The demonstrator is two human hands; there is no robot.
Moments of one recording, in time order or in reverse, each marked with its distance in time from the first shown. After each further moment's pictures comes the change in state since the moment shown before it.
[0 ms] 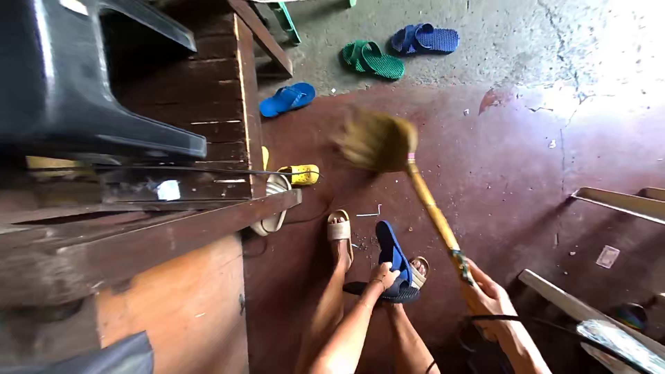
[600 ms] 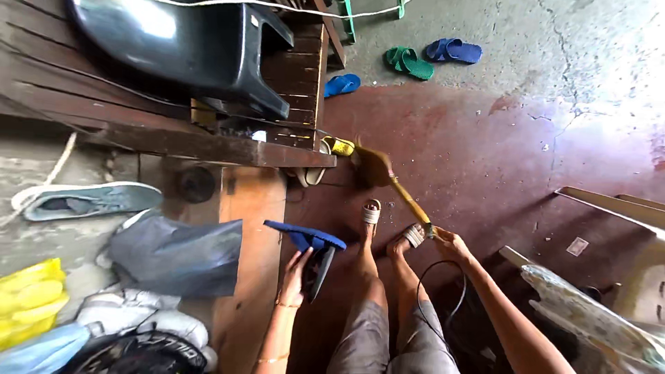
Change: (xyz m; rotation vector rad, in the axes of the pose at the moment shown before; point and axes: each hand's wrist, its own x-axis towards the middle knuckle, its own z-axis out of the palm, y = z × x) left_hand -0.447 -0.071 -0.054 -1.214 0.843 0.084; right_hand -0.056 -0.004 0.000 -0.391 -0.368 -0.032
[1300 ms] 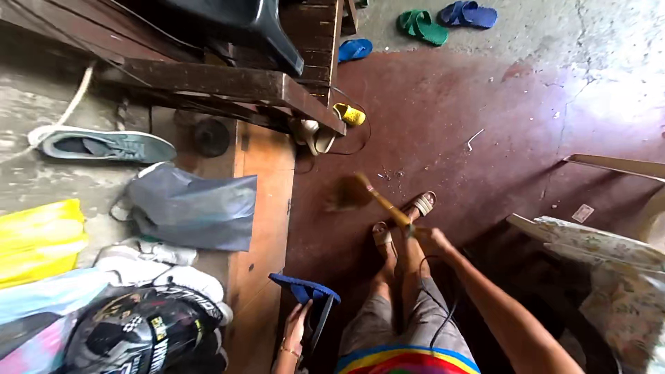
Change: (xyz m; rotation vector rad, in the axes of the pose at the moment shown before) left_hand -0.136 -0.223 -0.204 0.326 0.169 -0.238; right_hand -0.083 0.040 0.153 -0.176 -0.138 0.027
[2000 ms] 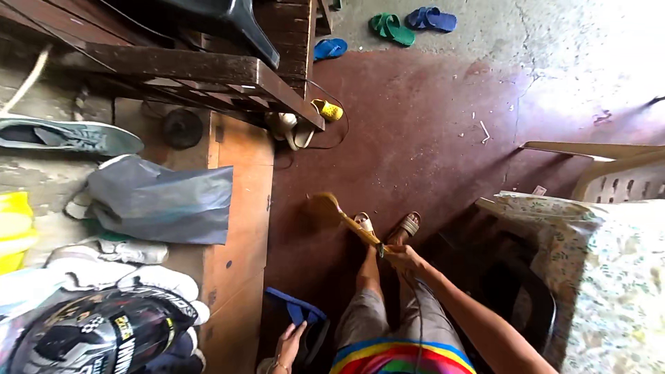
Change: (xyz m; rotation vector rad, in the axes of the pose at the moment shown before) left_hand -0.041 -0.105 -0.001 0.256 -0.083 -0.064; right_hand -0.093 0.043 0.065 0.295 -0.149 0.043
